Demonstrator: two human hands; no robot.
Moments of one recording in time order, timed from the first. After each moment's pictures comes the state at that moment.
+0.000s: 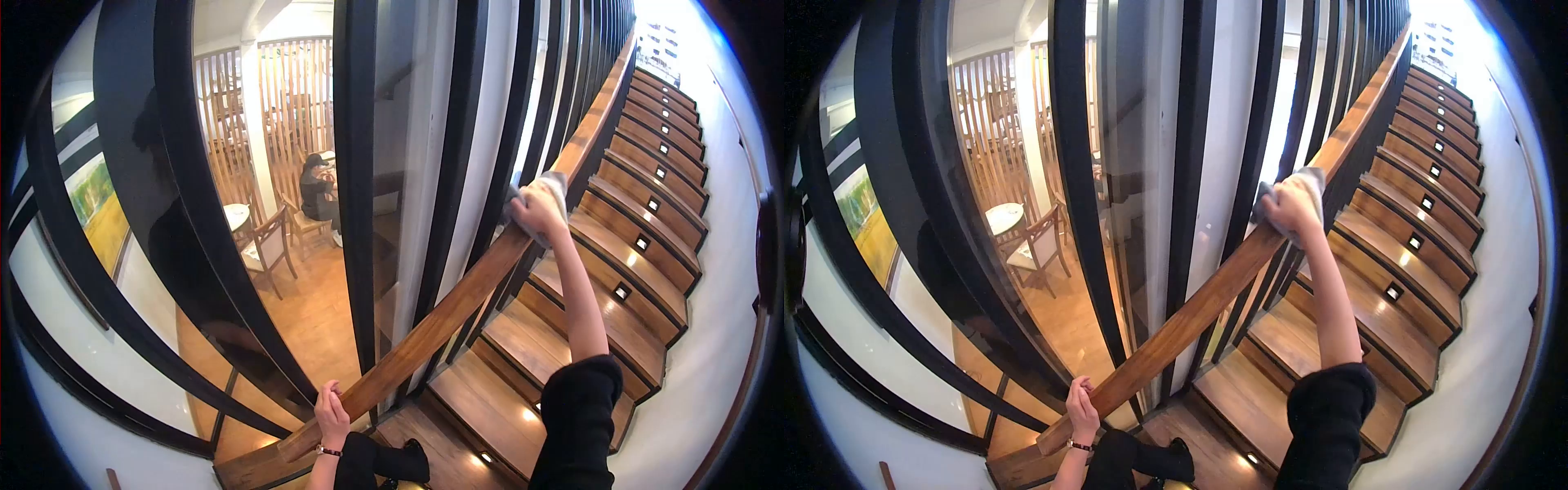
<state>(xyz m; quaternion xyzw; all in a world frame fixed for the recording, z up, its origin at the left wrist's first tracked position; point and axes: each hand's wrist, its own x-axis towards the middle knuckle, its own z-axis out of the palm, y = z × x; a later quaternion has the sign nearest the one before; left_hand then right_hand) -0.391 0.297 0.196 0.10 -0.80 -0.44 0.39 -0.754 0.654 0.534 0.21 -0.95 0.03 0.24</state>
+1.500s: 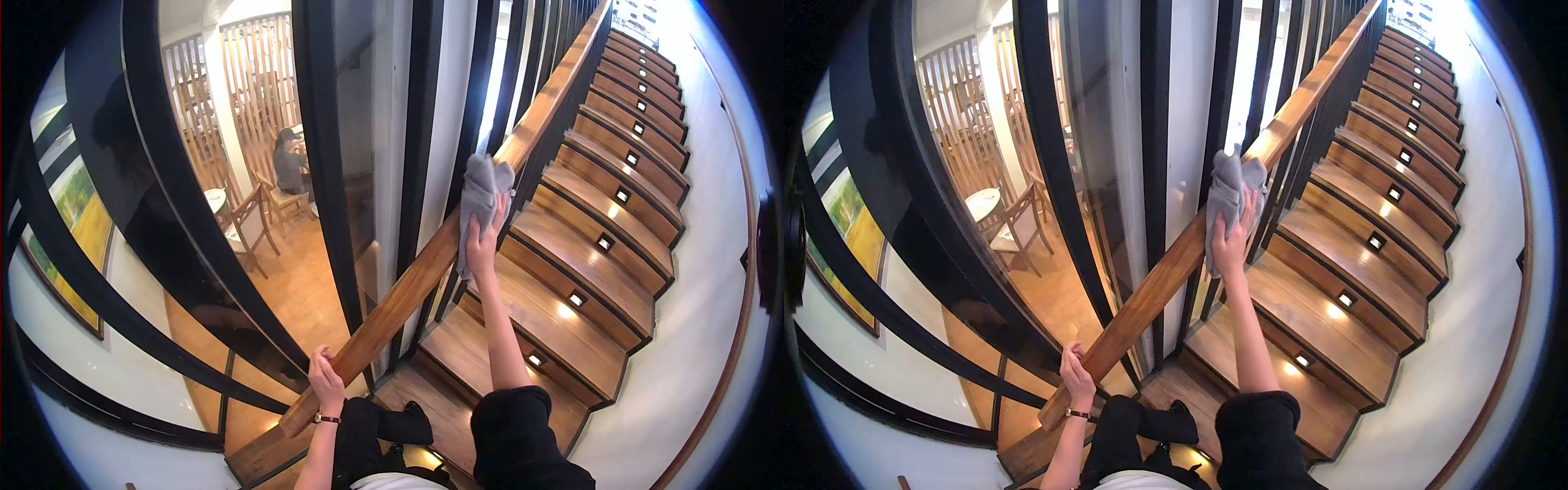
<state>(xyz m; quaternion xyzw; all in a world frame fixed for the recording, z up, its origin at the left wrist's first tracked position) -0.390 0.296 0.200 0.09 -0.80 -0.45 0.38 -0.634 0.575 0.377 0.20 -0.73 0.41 0.50</state>
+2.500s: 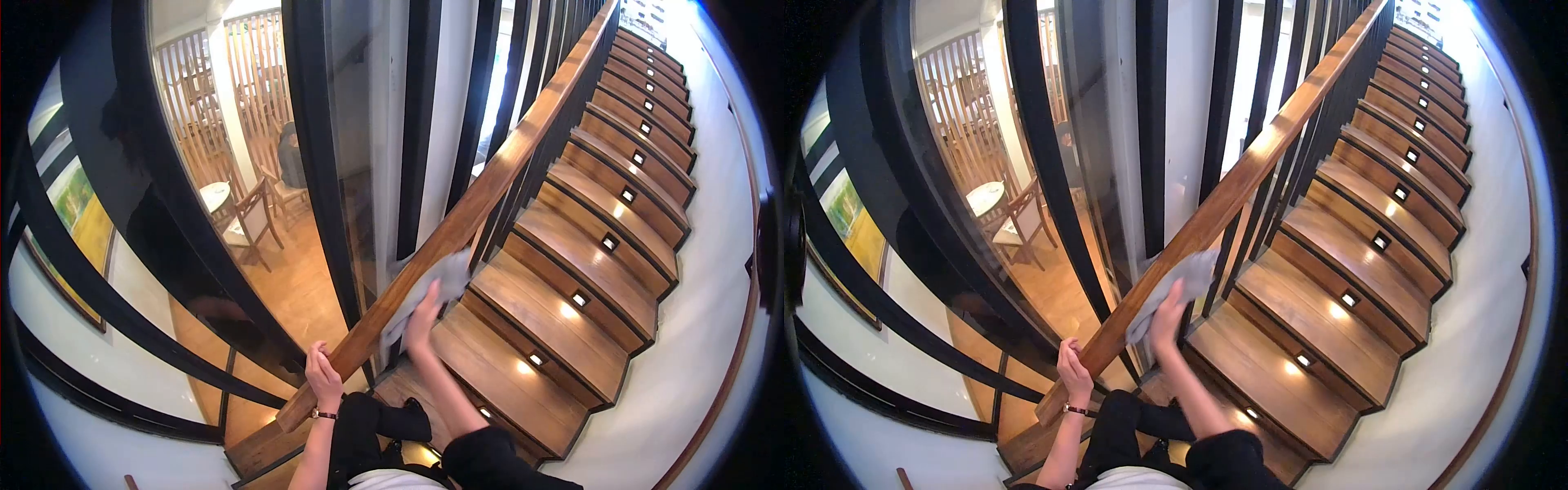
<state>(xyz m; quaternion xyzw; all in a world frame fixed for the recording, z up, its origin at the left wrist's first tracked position) -0.395 0.301 0.202 0.10 -0.80 -0.42 0.41 -0.520 0.456 0.284 -0.03 -0.51 0.82 0.26</state>
